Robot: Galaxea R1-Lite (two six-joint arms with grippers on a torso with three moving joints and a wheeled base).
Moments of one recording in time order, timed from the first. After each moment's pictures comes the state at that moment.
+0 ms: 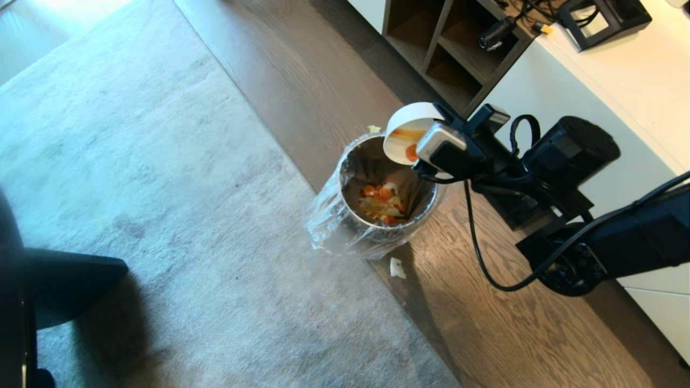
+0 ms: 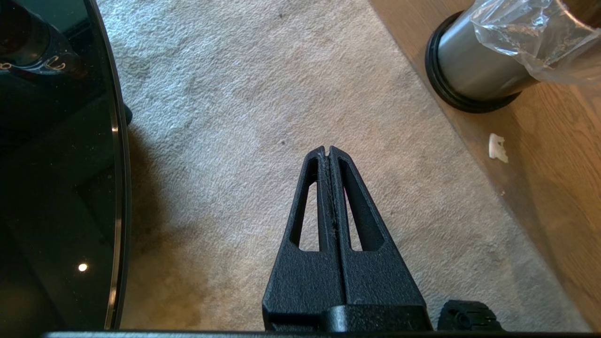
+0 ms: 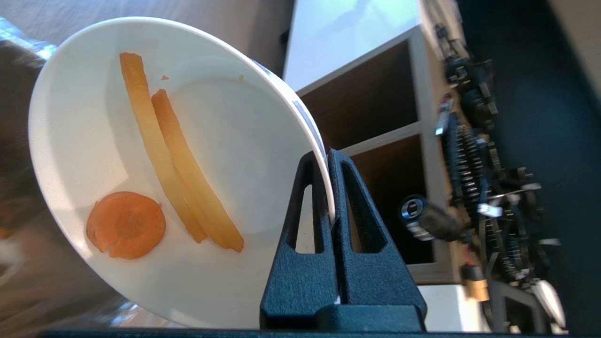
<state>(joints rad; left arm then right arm) 0.00 0.00 0.00 -0.01 0.01 -0.09 0.52 1.95 -1.02 -1.44 -0.07 -1.28</state>
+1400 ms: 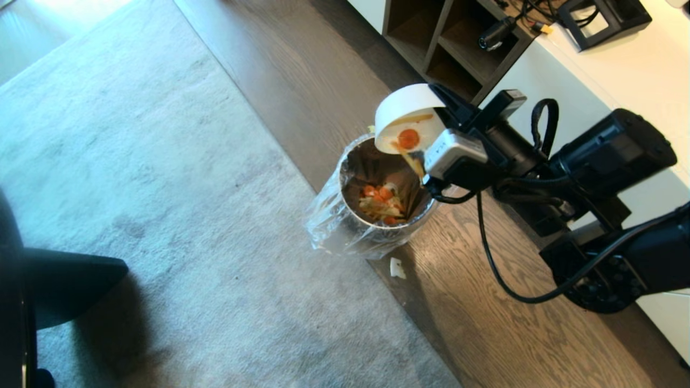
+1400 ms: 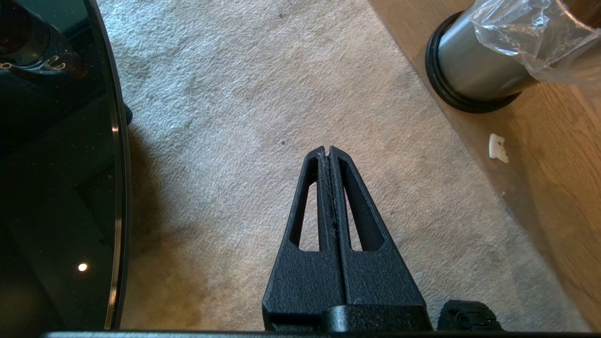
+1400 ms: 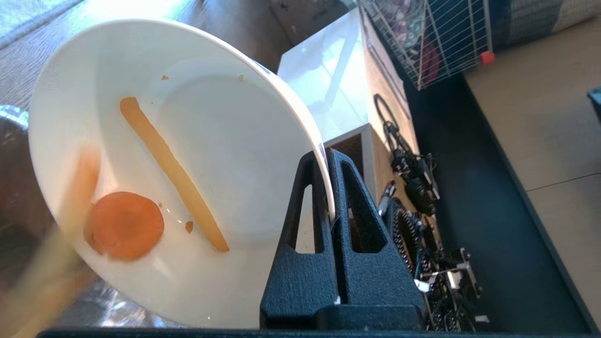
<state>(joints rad) 0.00 0.00 0.00 -0.01 0.01 -0.09 0.57 1.85 -0.93 -1.52 0.12 -1.39</state>
